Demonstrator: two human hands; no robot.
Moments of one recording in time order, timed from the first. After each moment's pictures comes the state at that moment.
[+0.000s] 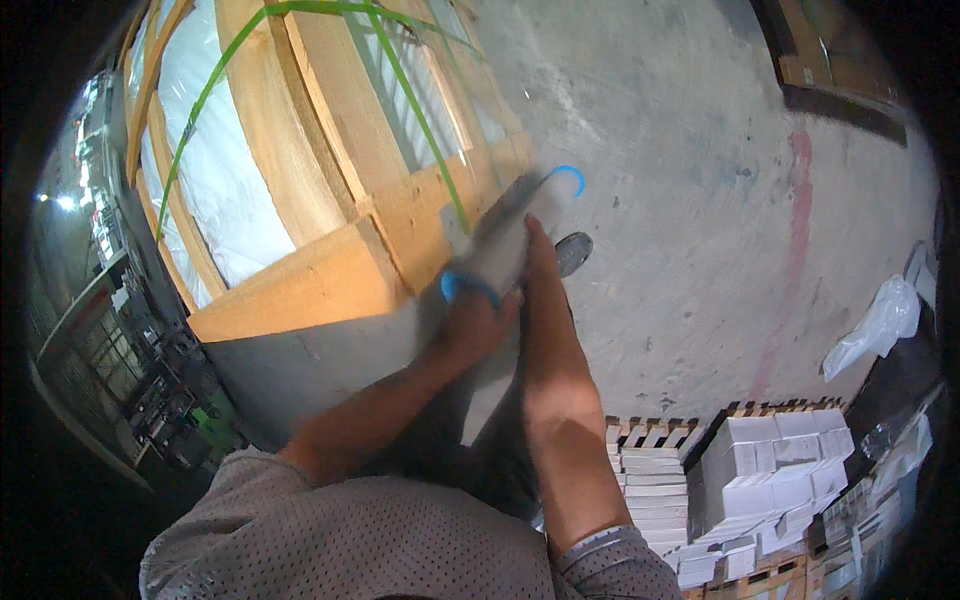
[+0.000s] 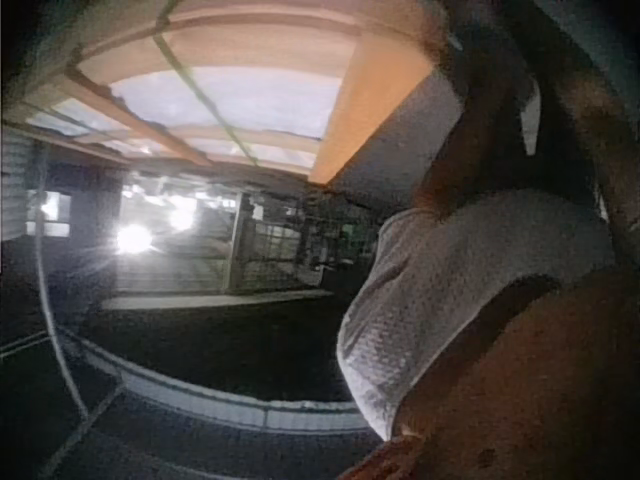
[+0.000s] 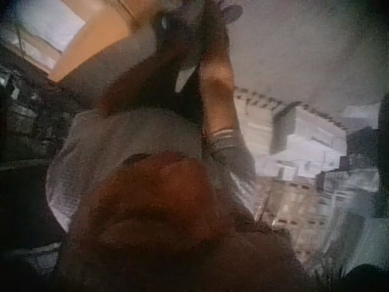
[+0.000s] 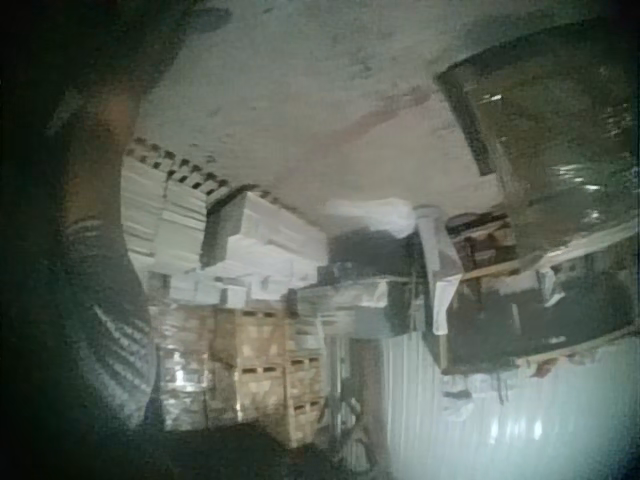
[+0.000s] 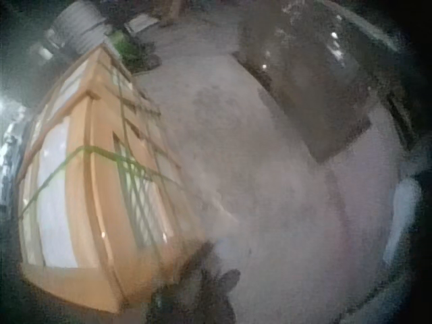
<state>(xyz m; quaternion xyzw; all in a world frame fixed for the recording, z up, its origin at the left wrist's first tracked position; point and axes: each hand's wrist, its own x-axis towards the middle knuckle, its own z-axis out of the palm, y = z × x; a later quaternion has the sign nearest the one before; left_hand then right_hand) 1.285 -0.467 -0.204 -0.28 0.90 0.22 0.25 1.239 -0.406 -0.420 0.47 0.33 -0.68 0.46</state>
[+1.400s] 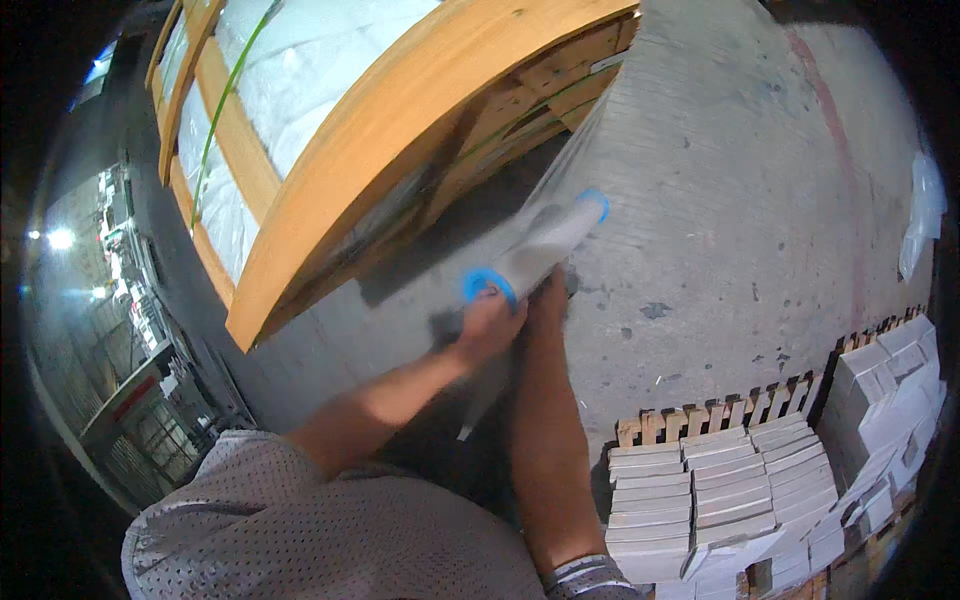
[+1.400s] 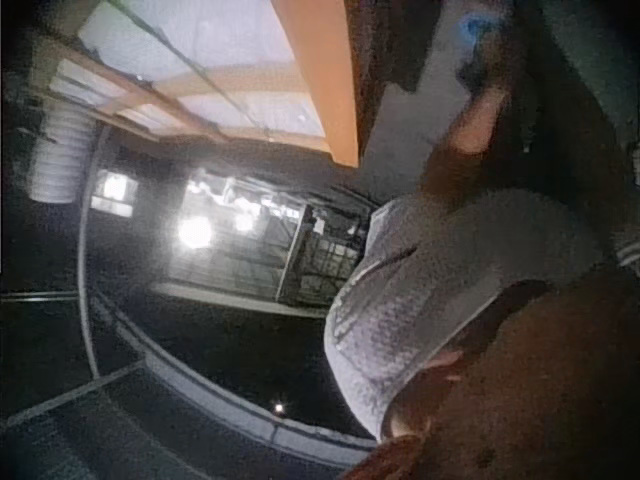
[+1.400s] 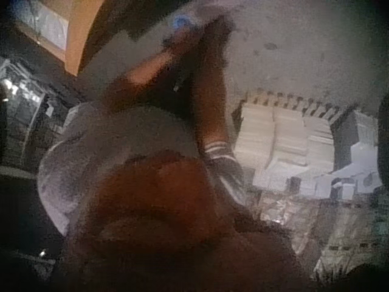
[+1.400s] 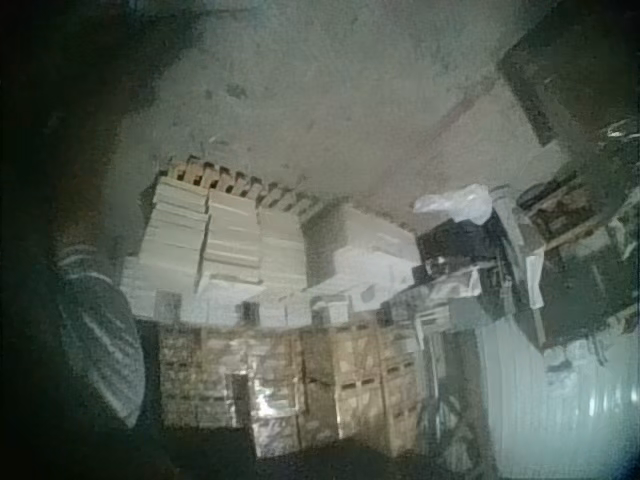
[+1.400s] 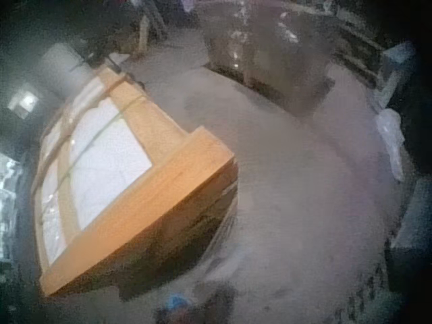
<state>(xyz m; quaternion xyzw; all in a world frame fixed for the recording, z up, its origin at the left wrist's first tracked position) 1.525 -0.631 -0.190 -0.12 0.93 0.22 0.28 1.535 -0.555 -0.339 0.52 0.17 -0.82 0.18</state>
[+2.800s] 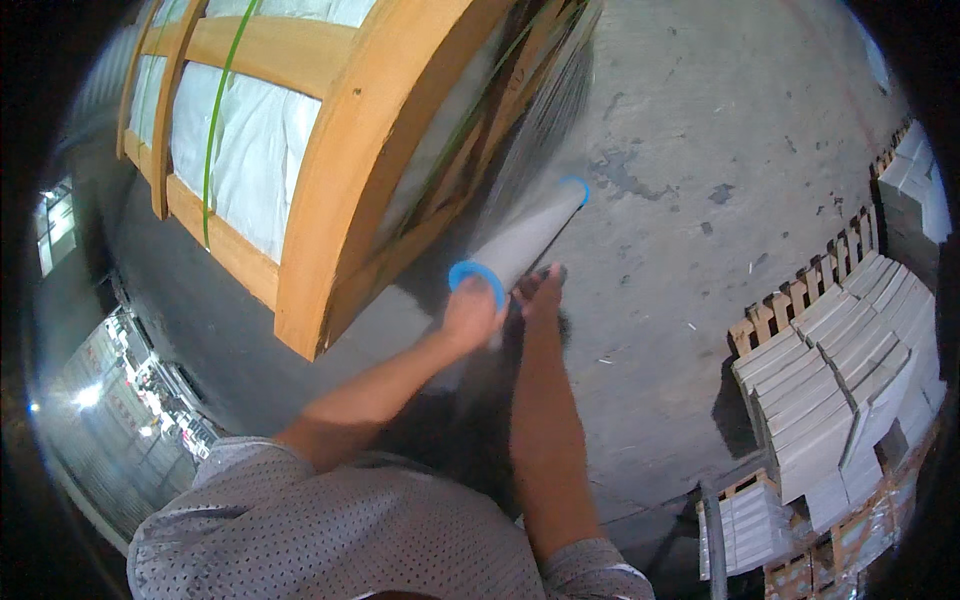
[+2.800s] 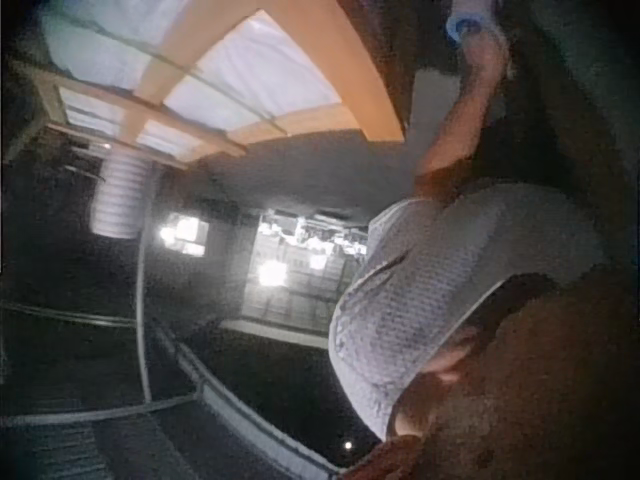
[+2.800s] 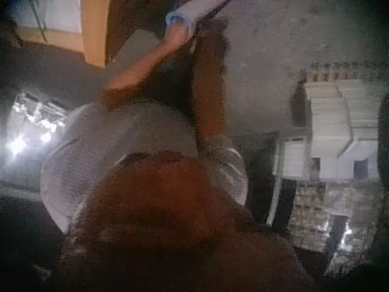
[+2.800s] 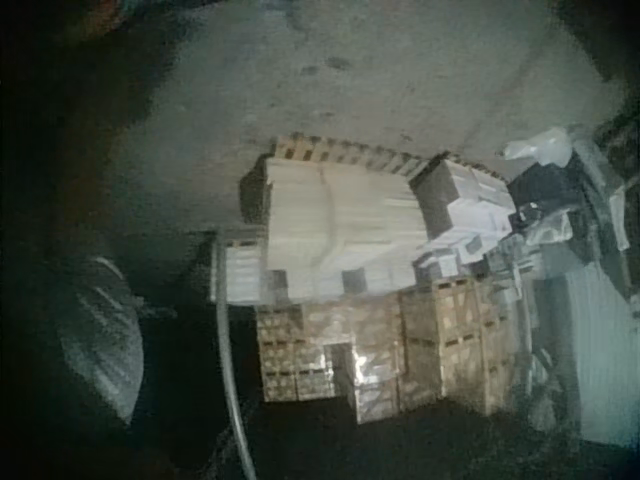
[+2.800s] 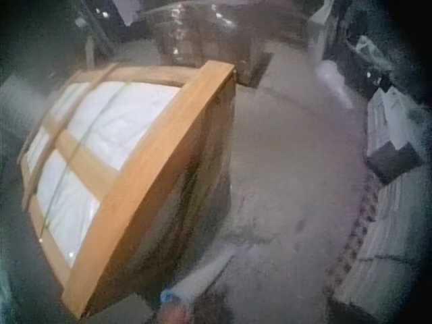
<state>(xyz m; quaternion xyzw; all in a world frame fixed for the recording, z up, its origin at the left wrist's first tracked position) 1.686 -0.922 -0.182 0.25 0.90 0.10 0.35 1.740 -0.816 -0.322 0.70 0.12 -0.69 0.09</state>
